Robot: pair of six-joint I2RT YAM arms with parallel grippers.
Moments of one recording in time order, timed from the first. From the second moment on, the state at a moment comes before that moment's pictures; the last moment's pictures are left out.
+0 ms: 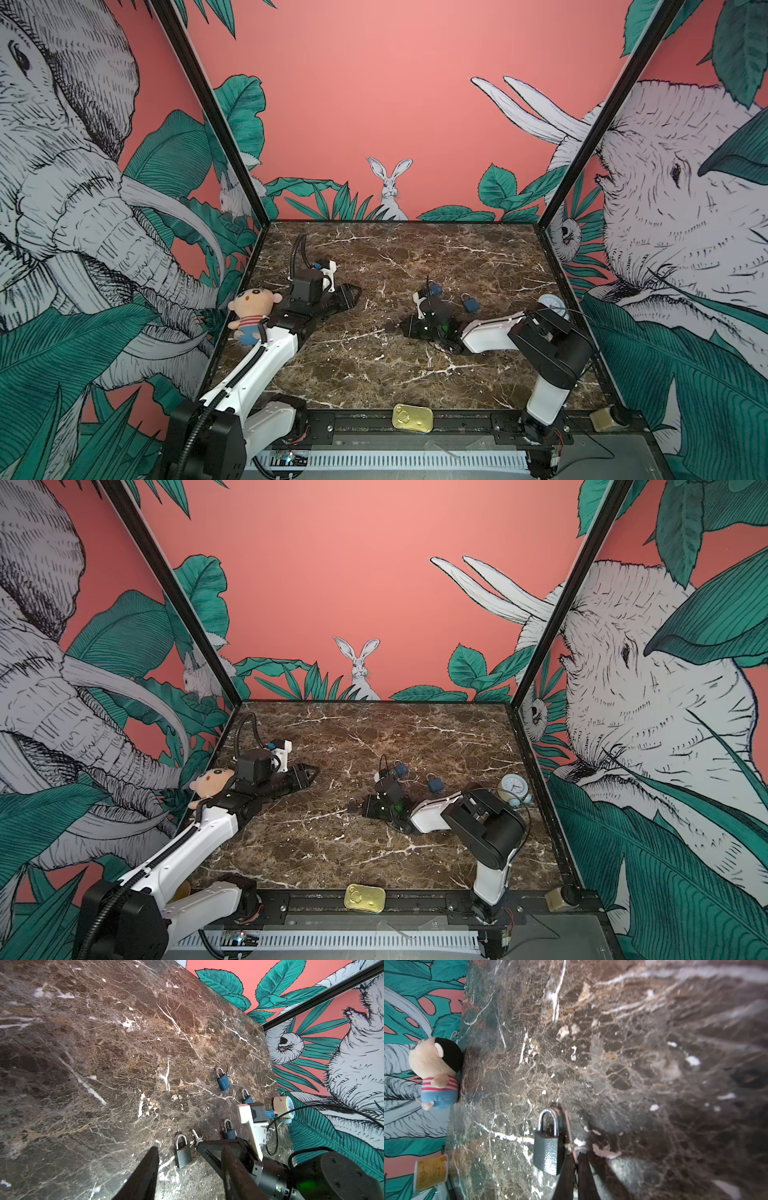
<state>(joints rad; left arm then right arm) -0.29 1.08 0.67 -0.19 0.37 -0.59 0.83 1.79 0.72 0.40 -0.15 0.86</state>
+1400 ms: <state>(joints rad) -0.29 0.89 0.69 -0.34 -0.01 -0.35 0.72 1.26 0.85 -0.18 0.14 0.40</state>
